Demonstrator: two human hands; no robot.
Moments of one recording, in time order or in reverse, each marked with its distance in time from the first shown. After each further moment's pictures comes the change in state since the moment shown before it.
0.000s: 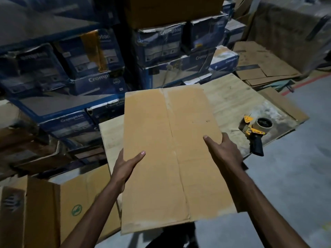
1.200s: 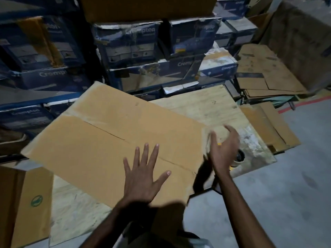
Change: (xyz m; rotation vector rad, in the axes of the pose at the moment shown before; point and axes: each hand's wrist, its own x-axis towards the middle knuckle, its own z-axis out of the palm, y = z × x) left_hand 0.022 0.057 0.281 1.126 -0.054 0.350; right_hand 0.226 0.051 -0.095 0.344 0.419 -0.301
